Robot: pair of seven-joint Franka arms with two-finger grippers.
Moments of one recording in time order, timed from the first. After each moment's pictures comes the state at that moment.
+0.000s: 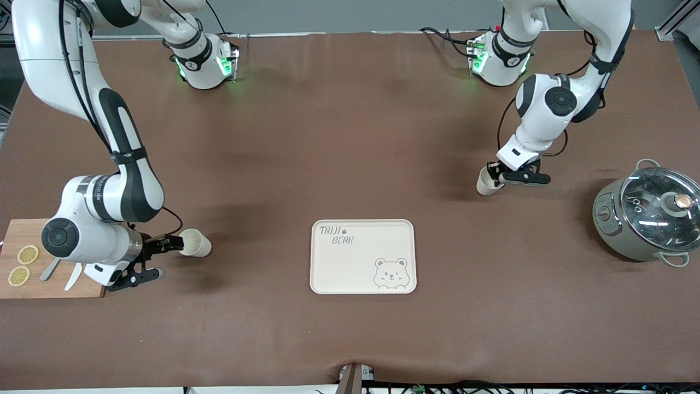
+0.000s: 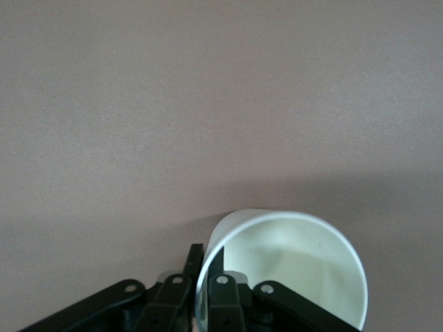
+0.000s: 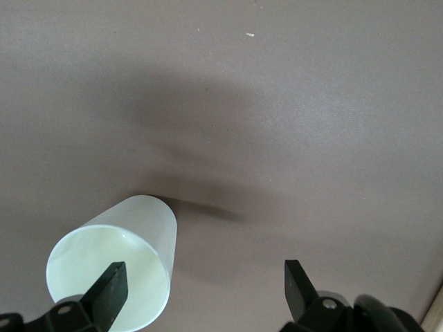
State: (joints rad) left arm -0.08 0.13 -0.09 -2.65 0.03 2.94 -0.08; right arm 0.00 0.65 0.02 -1.57 0.00 2.11 -0.27
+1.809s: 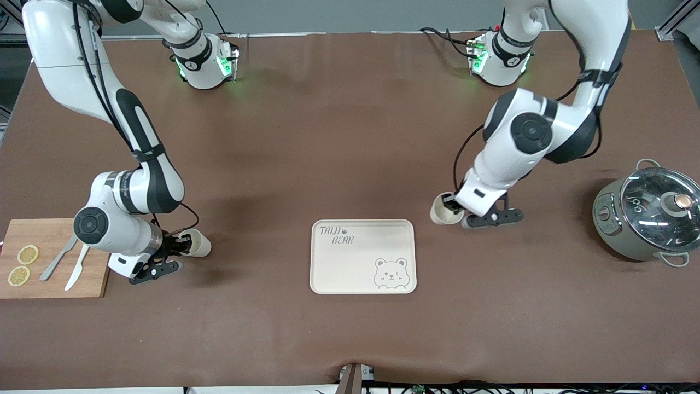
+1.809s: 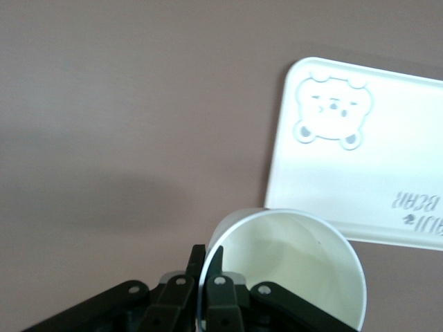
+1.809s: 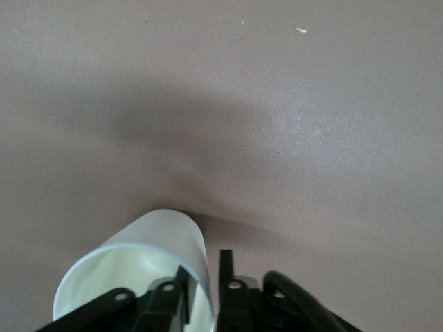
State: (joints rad) left arm -0.18 0.35 -0.27 -1.83 0.03 2.25 -0.61; right arm 0.02 0.64 0.03 -1.69 0.00 2.27 -0.27
